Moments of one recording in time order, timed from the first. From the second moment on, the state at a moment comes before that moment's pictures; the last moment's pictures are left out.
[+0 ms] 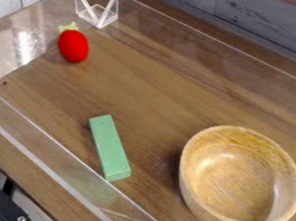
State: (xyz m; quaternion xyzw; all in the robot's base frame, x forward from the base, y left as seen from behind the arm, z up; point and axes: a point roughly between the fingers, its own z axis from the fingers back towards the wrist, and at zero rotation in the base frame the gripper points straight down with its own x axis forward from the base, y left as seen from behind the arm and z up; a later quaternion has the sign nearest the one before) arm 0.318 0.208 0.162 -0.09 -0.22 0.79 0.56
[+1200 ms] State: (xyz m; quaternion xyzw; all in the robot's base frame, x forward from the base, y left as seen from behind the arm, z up) arm 0.347 0.205 0.128 -0.02 -0.21 0.90 0.37
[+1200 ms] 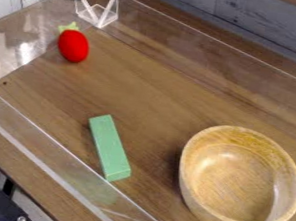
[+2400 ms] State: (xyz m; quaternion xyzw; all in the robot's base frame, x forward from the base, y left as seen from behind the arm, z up) arm 0.370 0.206 0.101 -0.02 -0.19 0.93 0.31
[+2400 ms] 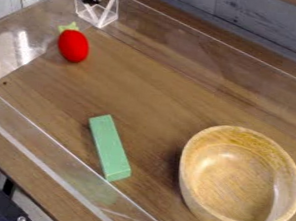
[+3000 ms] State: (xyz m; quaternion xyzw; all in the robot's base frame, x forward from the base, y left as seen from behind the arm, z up) arm 0.367 0.211 0.110 -0.04 -0.16 0.96 0.24
